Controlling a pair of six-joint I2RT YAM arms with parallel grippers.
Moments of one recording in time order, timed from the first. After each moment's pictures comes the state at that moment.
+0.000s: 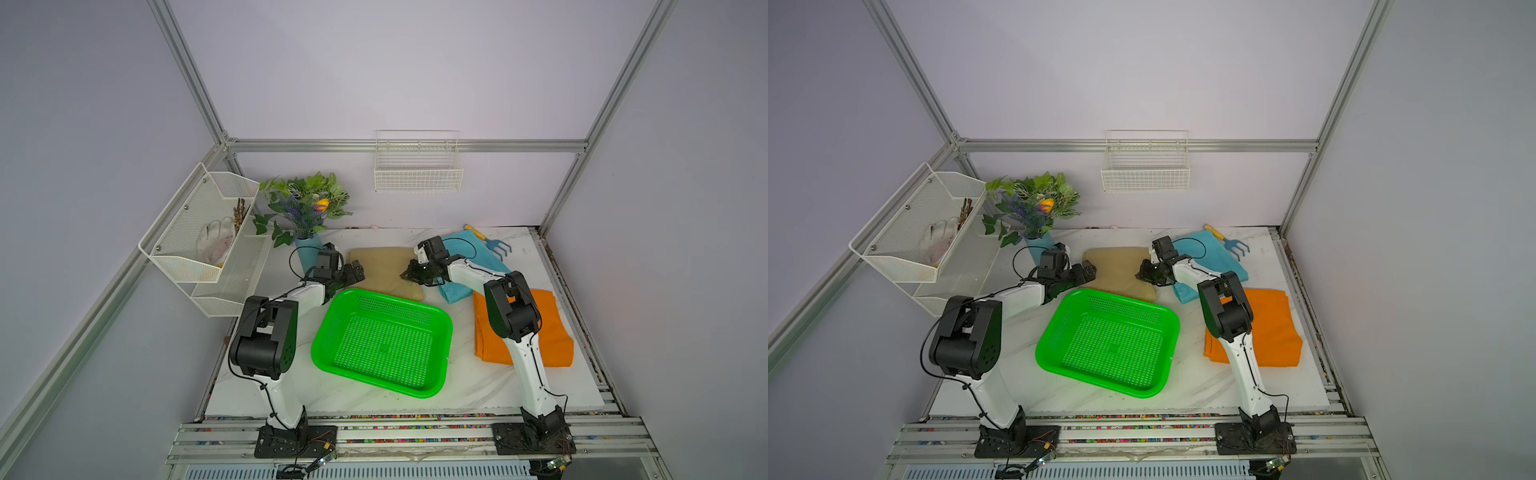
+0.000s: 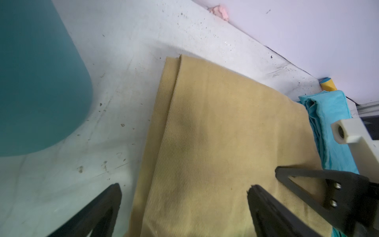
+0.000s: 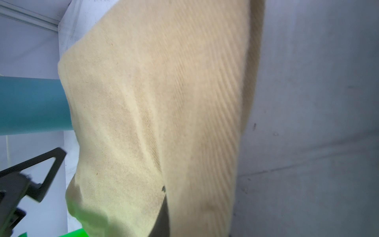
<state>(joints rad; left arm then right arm) -0.15 1.87 1.13 0.03 0.12 -0.52 0.42 2.36 1.79 -0.30 -0.43 0.63</state>
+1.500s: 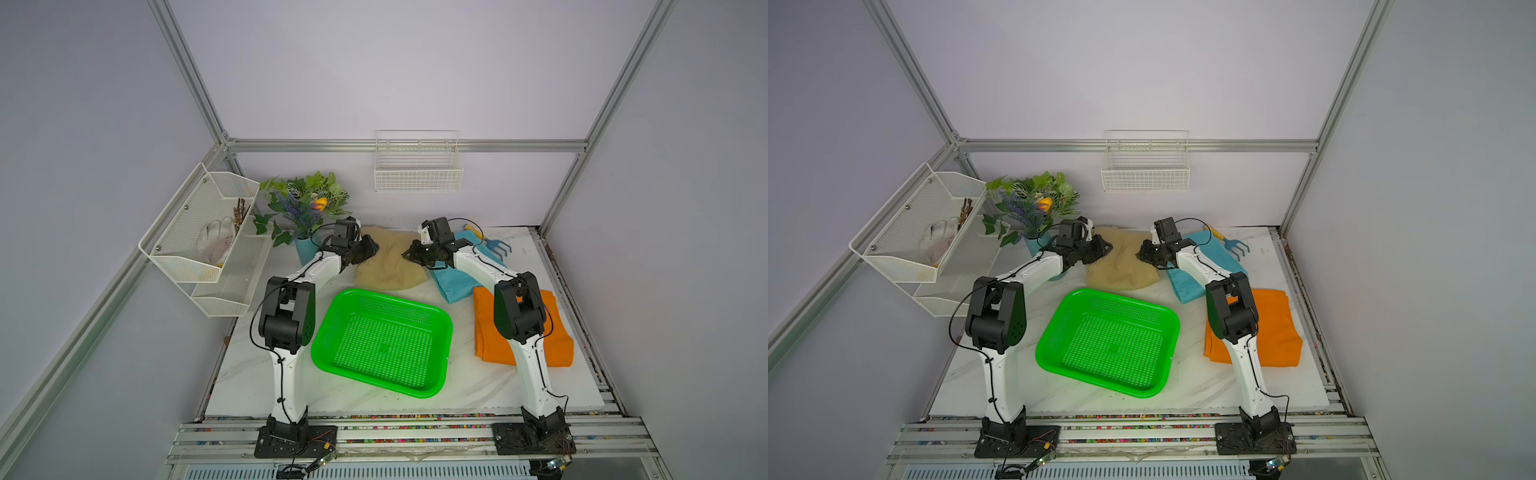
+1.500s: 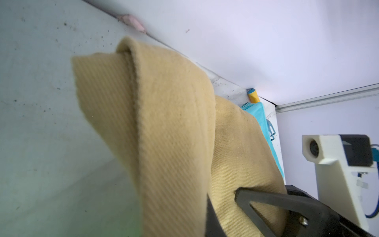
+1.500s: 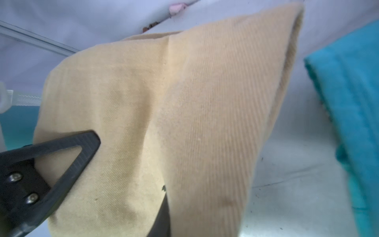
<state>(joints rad) -0.22 2.09 1.65 -0.17 0.34 -0.66 0.39 2.30 1.96 -0.40 -0.38 0.62</state>
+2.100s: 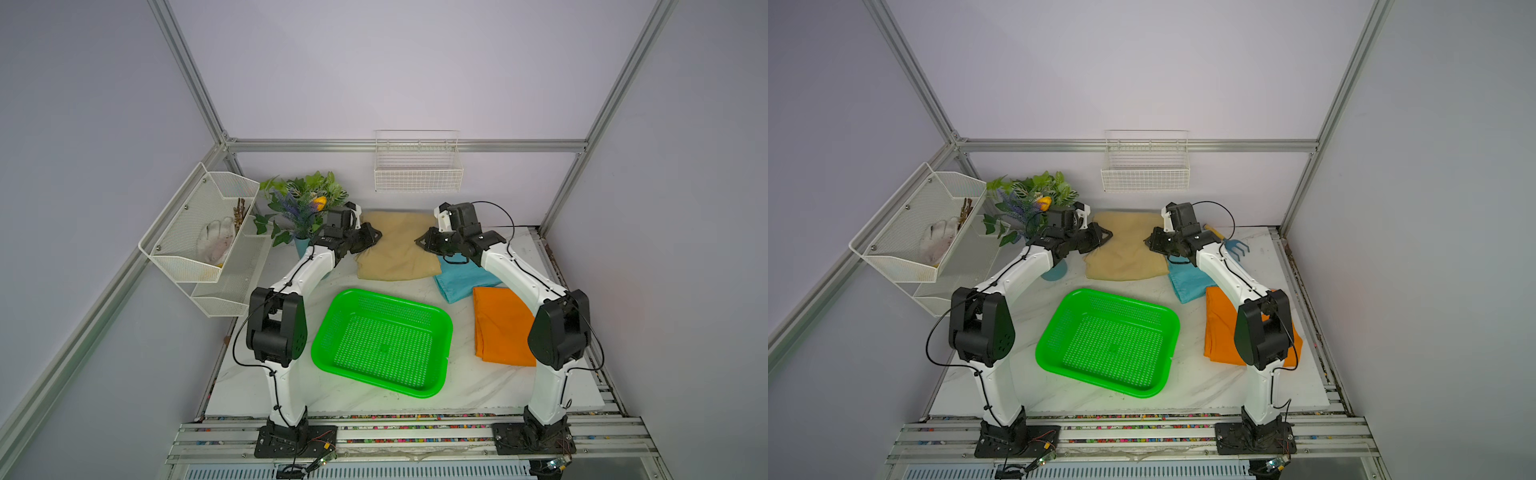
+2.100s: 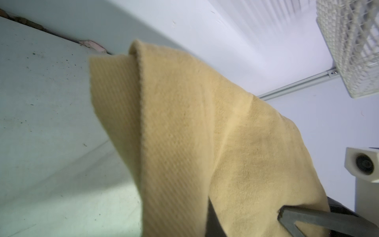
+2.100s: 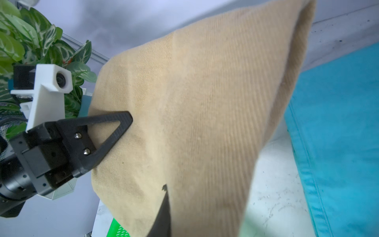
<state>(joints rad) -0.23 1.93 1.67 -0.27 0.42 -0.65 0.40 1.88 1.71 -0.45 -0.33 0.57</state>
